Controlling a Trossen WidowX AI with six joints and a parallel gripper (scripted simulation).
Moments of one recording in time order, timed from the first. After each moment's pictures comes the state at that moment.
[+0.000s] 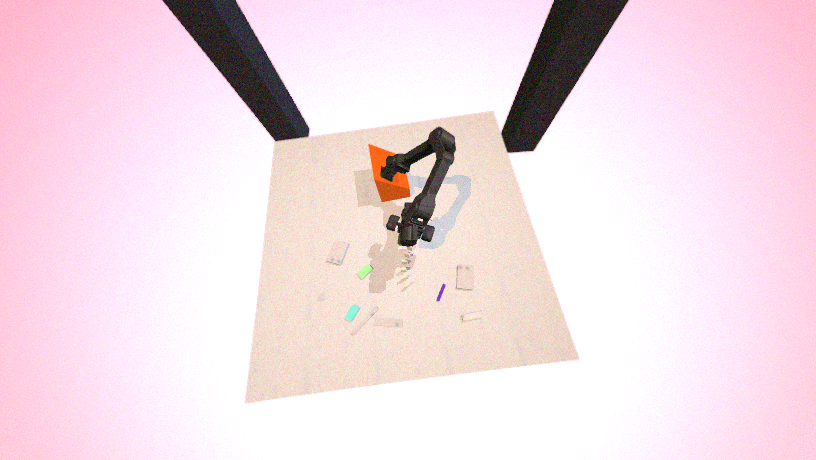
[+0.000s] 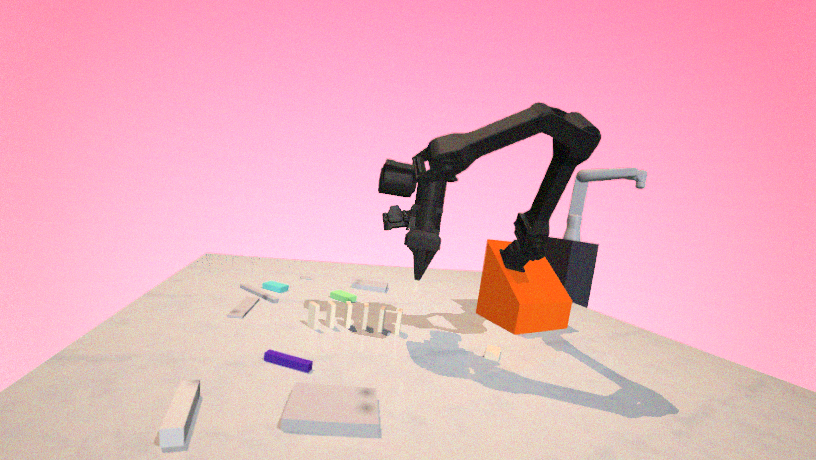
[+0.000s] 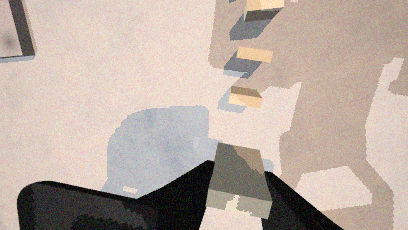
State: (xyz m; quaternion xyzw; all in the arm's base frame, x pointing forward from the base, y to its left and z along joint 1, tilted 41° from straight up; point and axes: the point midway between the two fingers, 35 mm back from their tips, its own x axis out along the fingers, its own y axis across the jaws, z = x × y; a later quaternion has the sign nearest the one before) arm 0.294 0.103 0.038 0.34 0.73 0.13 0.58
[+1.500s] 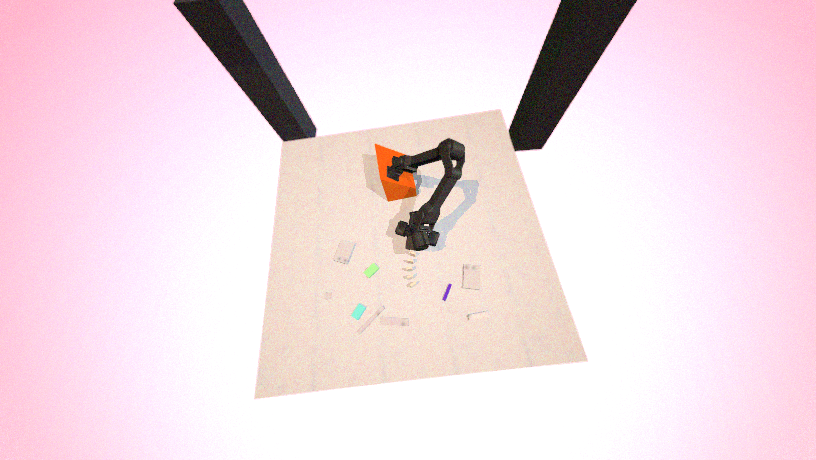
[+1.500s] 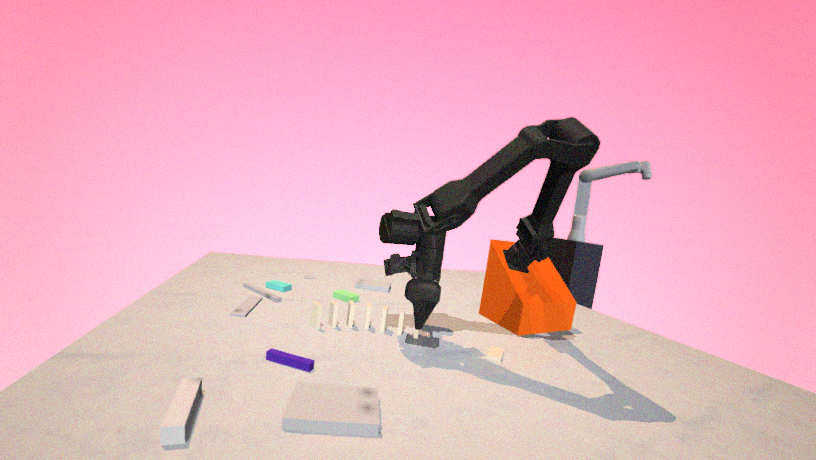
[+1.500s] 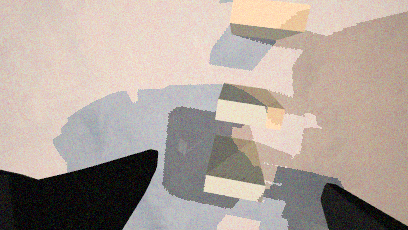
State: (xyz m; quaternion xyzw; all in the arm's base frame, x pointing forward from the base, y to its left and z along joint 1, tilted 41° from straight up) arm 0.272 0.161 -0.029 0.34 0.74 0.13 0.57
